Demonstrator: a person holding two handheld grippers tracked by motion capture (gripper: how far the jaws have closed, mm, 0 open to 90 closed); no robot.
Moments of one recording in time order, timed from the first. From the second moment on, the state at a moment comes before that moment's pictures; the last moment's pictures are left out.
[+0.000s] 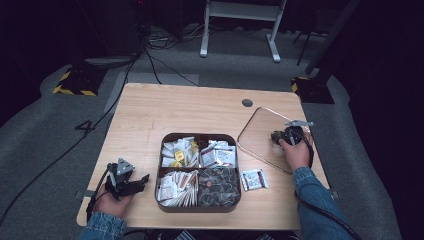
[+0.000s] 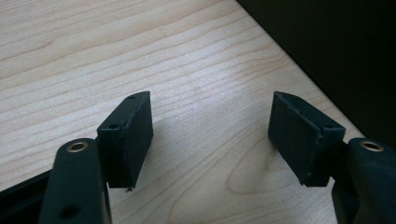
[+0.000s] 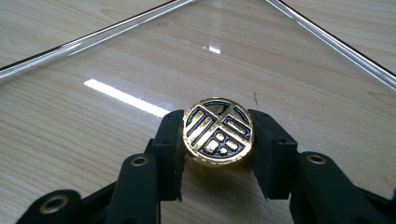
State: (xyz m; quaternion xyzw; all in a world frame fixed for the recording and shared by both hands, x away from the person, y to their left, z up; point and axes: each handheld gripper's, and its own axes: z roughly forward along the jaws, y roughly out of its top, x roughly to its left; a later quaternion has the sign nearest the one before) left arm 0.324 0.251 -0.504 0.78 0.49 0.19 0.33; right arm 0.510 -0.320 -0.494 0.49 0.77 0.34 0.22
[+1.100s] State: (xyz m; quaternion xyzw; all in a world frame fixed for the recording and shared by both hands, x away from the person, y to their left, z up) left arm 0.324 0.251 -0.504 0.78 0.49 0.19 0.33; right arm 0.490 -0.333 -0.423 0.49 0.74 0.40 0.22
